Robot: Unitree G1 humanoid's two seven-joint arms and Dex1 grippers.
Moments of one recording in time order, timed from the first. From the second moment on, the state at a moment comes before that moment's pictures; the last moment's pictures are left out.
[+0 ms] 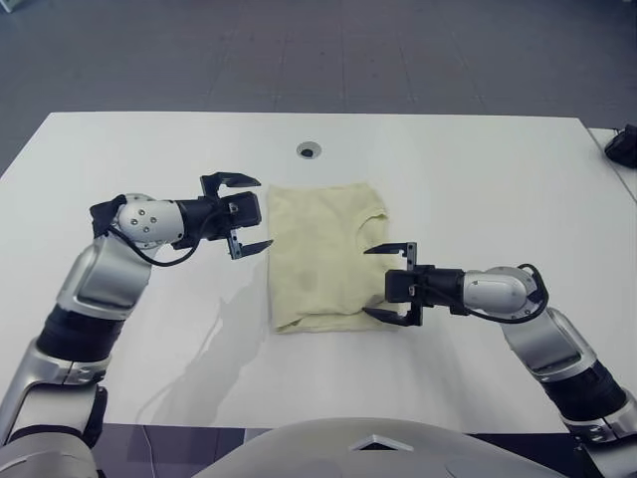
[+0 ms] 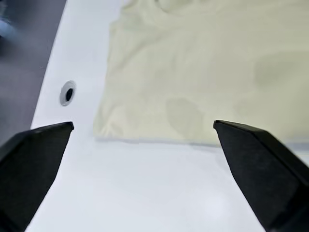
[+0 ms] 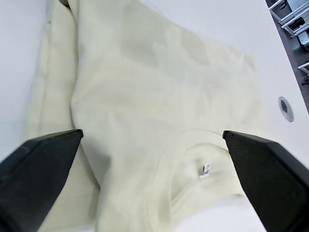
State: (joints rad) left arm -0.29 0.86 -0.17 -0.31 0.05 0.28 -1.08; right arm -0.07 -0.76 0.28 -0.44 -0.11 0.18 0.96
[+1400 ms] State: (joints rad) left arm 0.07 0.92 -0.39 -0.54 0.24 0.16 -0.95; right arm 0.27 -0.94 0.12 -0.81 -0.03 0.30 0.95
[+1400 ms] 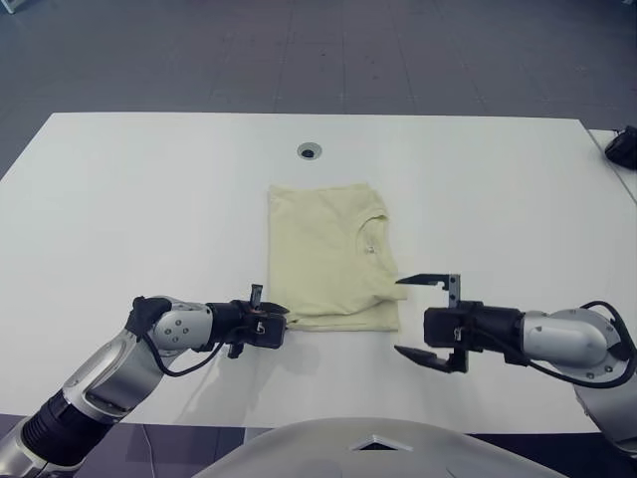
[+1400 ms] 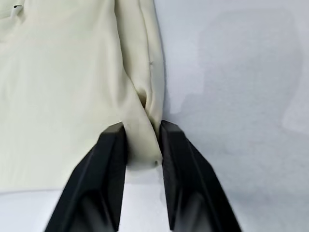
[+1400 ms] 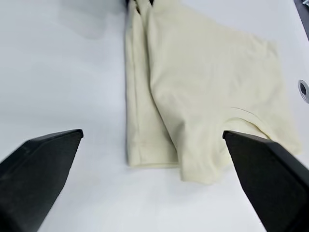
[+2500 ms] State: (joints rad) left arm 0.04 0.93 -0.38 -0.55 0.21 0.17 -1.08; right arm 0.20 -0.81 0.33 -0.56 -0.41 0.12 0.78
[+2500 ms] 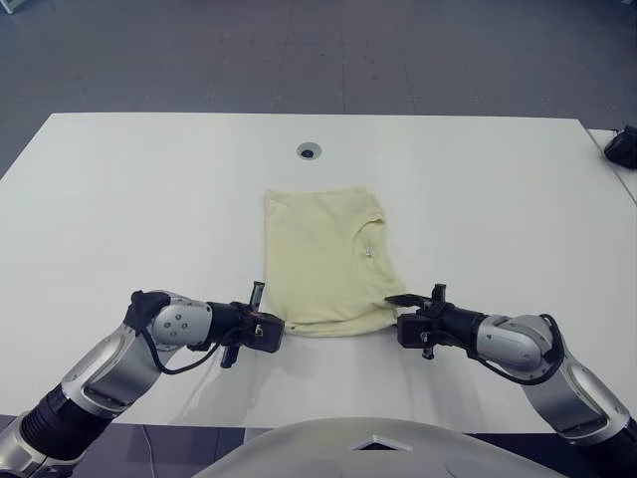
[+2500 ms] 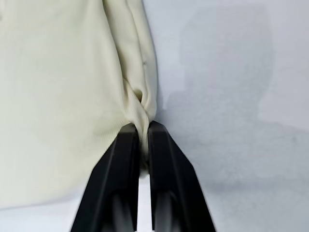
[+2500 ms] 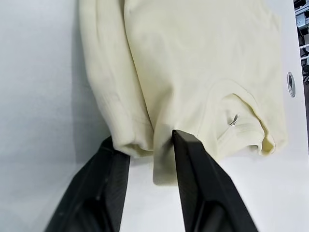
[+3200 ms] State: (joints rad) left arm 0.00 0.97 -0.33 -0.52 -0.01 0.19 -1.25; right arm 0.28 -0.92 0.23 -0.61 -0.19 0.15 0.99
